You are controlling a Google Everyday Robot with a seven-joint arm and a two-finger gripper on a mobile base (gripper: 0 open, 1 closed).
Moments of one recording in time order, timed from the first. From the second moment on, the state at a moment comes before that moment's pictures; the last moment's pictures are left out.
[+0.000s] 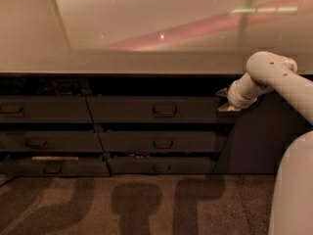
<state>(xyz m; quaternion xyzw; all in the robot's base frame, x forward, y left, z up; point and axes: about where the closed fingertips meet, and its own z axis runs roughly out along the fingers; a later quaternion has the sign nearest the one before) 0.698 -0.287 0.641 -0.74 0.65 -0.04 0.19</state>
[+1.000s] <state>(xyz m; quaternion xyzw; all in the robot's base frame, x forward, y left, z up) 0.686 -0.296 0.656 -0.75 0.63 -0.06 0.20</state>
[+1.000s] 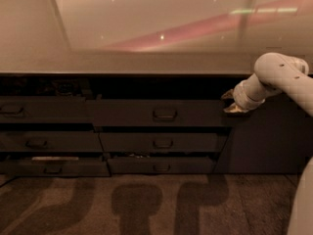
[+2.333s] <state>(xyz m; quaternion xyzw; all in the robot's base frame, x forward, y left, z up) 0.671 -0.305 0.678 -0.75 0.62 -0.09 0.21</state>
